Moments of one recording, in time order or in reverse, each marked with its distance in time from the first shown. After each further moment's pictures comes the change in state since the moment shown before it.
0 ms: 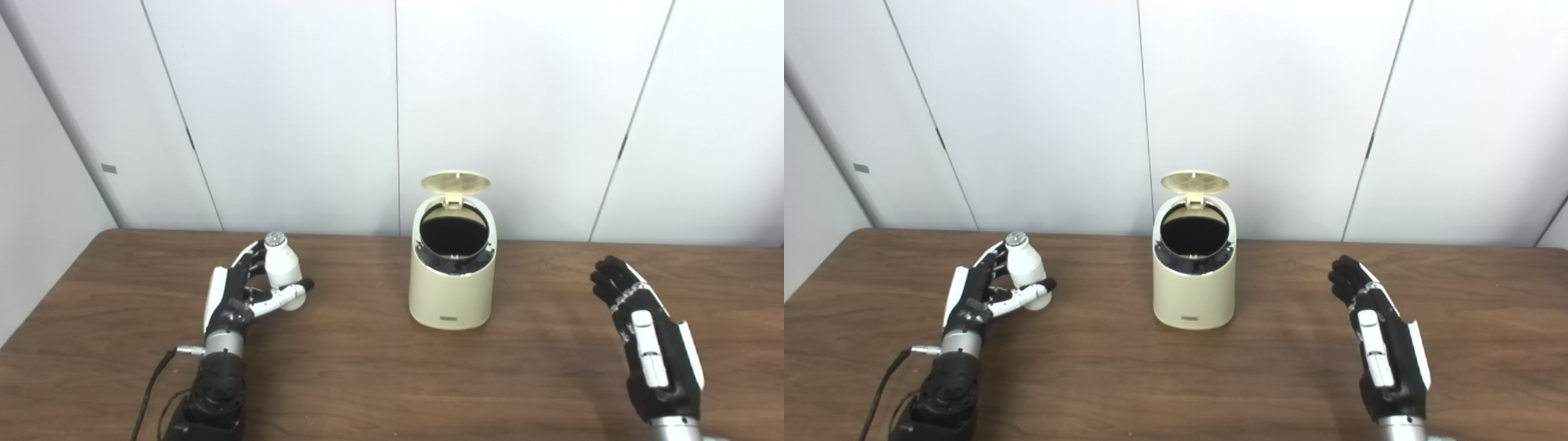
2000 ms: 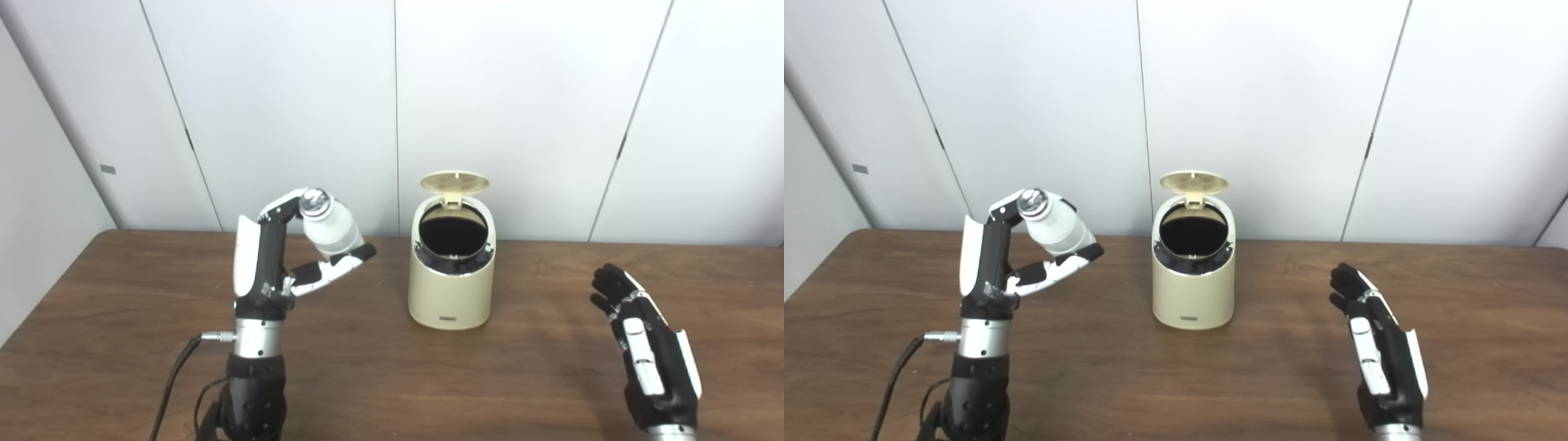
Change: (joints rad) left arm 0.046 -0.110 -0.079 -0.405 0.271 -0.436 0.120; right arm 0.021 0.017 0.015 -0.012 -0.022 0.005 -0.028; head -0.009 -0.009
